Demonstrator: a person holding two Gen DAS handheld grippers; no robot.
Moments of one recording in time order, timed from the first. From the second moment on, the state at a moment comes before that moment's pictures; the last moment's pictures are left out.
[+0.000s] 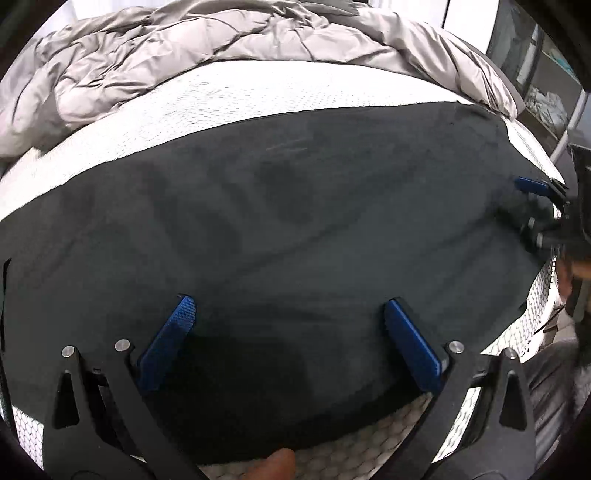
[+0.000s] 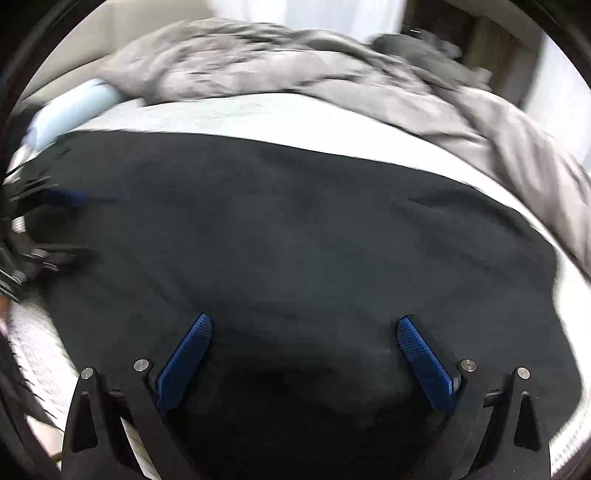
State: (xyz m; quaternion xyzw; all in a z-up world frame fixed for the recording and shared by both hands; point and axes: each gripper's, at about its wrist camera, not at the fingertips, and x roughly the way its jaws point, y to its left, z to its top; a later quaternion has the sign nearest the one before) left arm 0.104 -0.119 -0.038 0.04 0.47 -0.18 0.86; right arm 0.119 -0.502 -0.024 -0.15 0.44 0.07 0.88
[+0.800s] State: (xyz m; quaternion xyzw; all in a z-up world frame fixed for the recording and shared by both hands) left arm 0.168 -0.165 -0.036 0.09 0.50 -0.22 0.83; right arm 0.184 -0.477 -0.024 -0.16 0.46 0.10 0.87
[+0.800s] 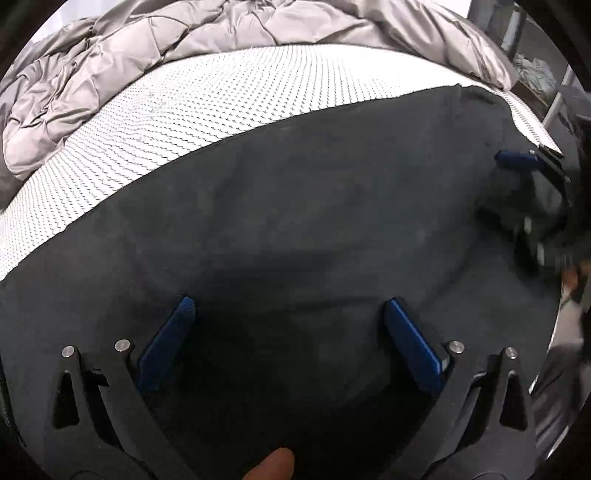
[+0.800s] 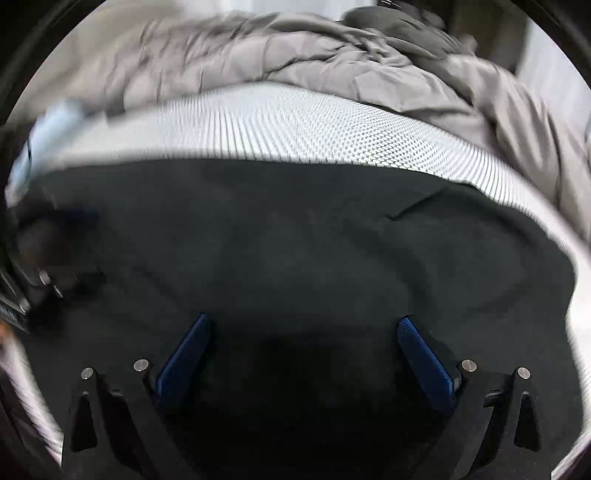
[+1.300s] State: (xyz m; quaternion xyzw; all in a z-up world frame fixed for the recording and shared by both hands) left arm 0.171 -0.142 0.001 0.06 0.47 -0.20 0.86; right arm 0.166 -0.555 0.025 -0.13 0.40 -0.08 0.90
